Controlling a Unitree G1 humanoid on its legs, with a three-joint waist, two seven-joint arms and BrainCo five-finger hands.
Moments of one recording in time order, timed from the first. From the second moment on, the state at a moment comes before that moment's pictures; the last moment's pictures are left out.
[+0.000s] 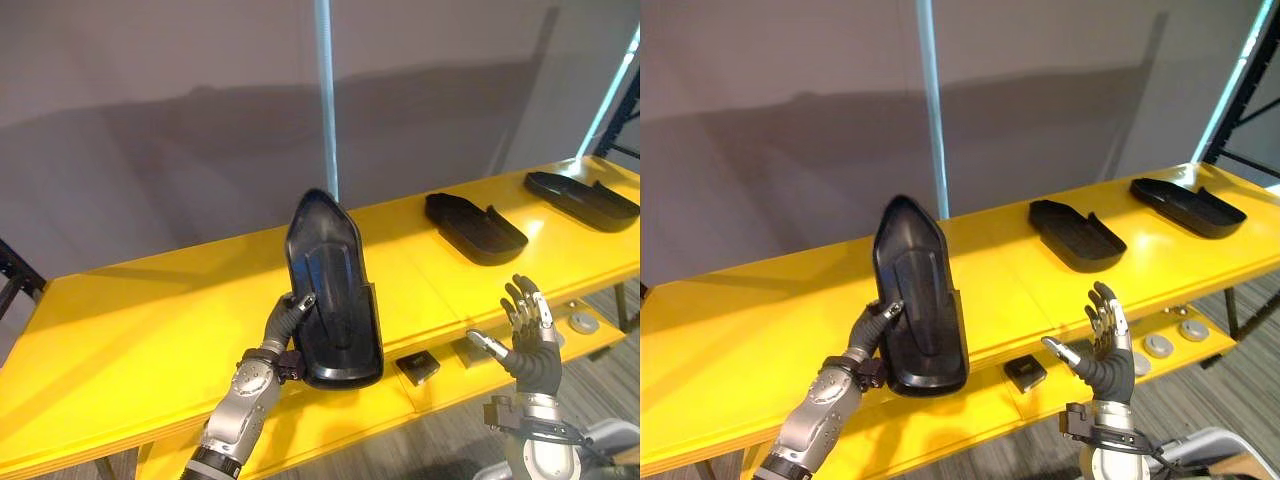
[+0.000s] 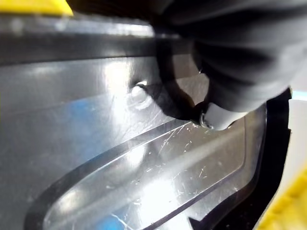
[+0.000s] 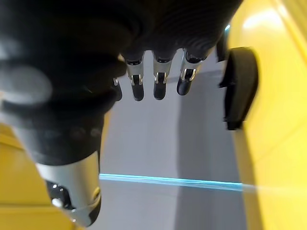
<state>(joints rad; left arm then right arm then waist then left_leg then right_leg) -0.26 0.20 -0.25 0.18 -0.51 0.13 0.11 0.20 -0.17 -0.14 -0.31 0.20 -0.39 -0.02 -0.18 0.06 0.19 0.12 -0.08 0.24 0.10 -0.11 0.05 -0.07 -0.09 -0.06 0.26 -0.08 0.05</state>
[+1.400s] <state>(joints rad) -0.71 0.37 -0.10 0.43 -0.60 0.10 0.39 0.10 -0.23 0.14 -0.37 0.29 -0.26 -0.02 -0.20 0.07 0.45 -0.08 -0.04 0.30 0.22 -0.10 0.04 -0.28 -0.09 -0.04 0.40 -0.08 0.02</state>
